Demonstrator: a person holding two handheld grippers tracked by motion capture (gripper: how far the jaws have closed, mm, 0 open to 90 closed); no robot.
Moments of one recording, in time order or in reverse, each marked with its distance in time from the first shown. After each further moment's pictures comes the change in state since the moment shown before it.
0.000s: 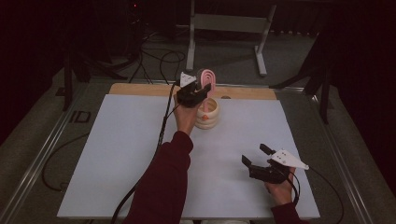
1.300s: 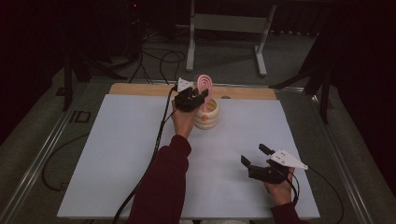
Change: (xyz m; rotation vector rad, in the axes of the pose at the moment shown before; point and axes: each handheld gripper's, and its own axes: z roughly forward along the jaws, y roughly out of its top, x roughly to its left) left arm 0.010 -0.019 0.000 0.037 0.001 -0.026; right arm 0.002 0.000 0.001 0.002 0.006 -0.006
